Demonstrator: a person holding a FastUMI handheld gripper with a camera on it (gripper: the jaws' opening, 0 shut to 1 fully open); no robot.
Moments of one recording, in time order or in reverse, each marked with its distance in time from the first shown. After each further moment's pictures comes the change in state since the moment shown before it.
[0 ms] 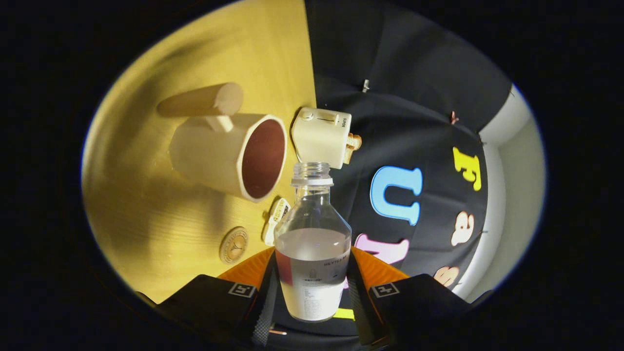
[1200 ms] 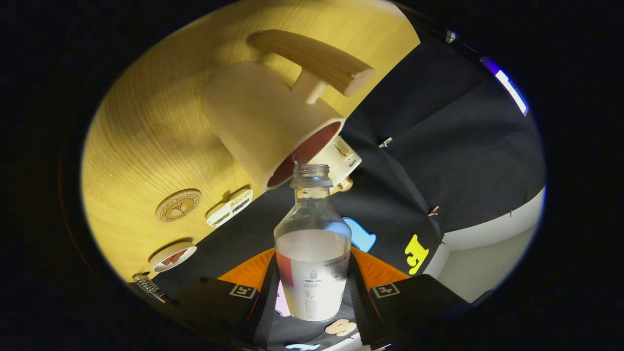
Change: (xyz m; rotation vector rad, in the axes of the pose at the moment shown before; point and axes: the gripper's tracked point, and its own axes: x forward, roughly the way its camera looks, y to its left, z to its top) arm 0.021 -0.022 0.024 -0.788 -0.156 -0.200
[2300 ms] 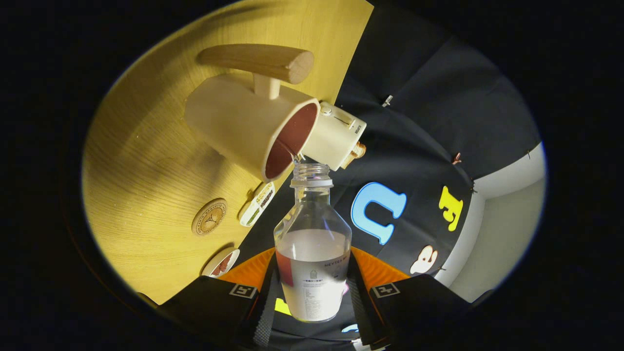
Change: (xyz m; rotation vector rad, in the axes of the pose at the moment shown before) arm -0.019 0.020 -0.008 0.276 0.146 0.113
